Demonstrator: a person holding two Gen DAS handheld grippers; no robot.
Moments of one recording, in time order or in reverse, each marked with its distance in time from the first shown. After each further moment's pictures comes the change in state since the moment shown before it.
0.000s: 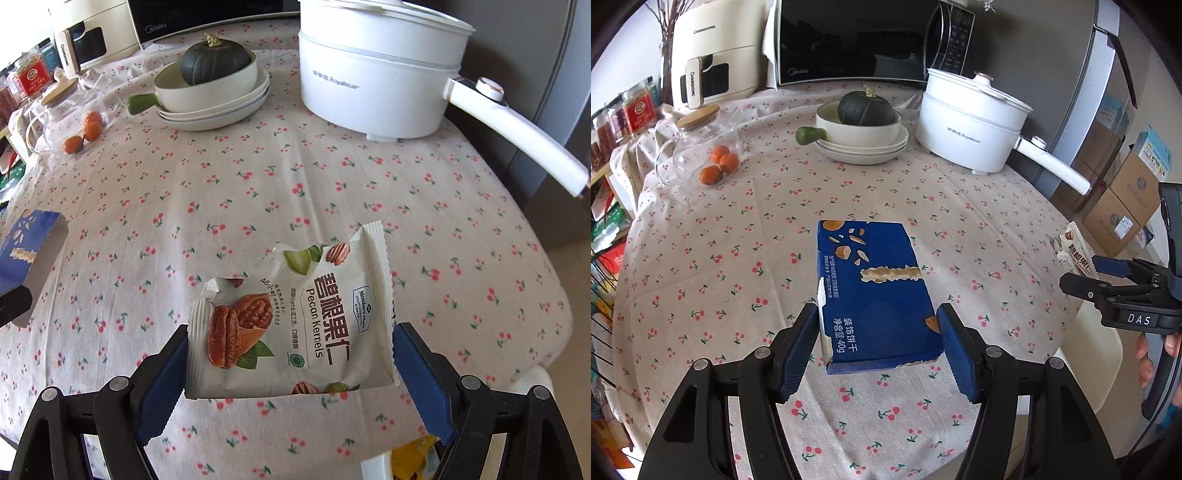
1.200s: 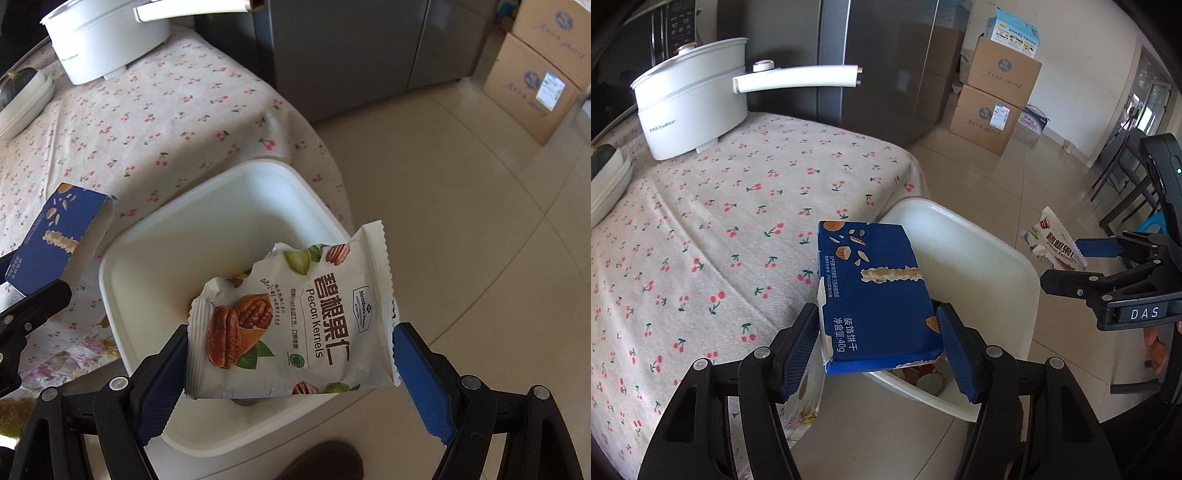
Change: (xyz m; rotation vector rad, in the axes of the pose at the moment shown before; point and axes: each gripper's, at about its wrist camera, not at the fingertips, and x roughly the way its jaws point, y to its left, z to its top) left arm 0.070 -0.291 -0.066 0.453 0.105 -0.349; right arm -0.072 -0.218 -0.178 0.371 0.125 -0.201
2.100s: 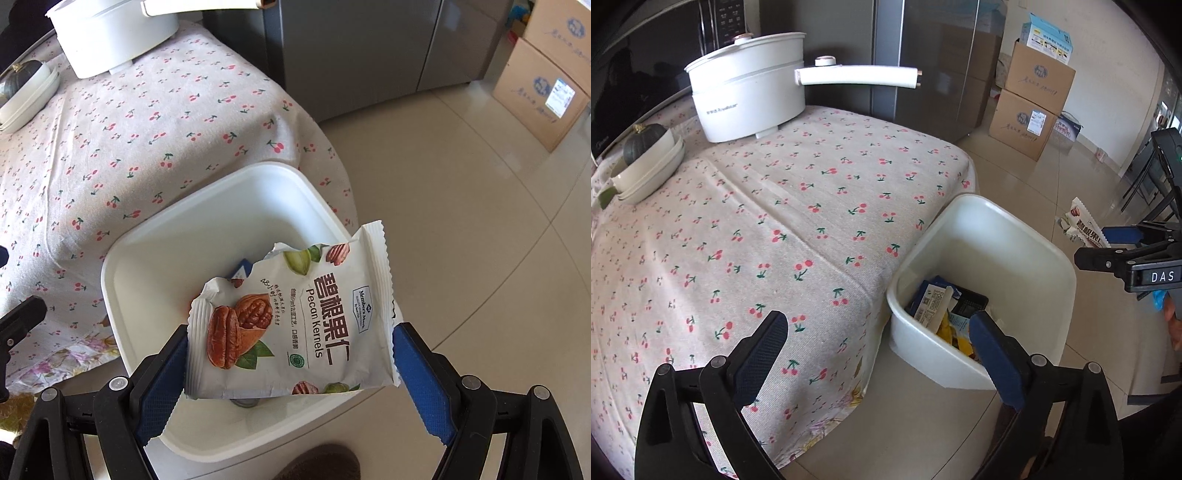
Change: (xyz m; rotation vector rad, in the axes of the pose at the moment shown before) left arm -0.031 0.047 -0.021 -0.076 -0.001 0.149; right arm 0.001 0.012 0.015 -0.036 0.000 0.023
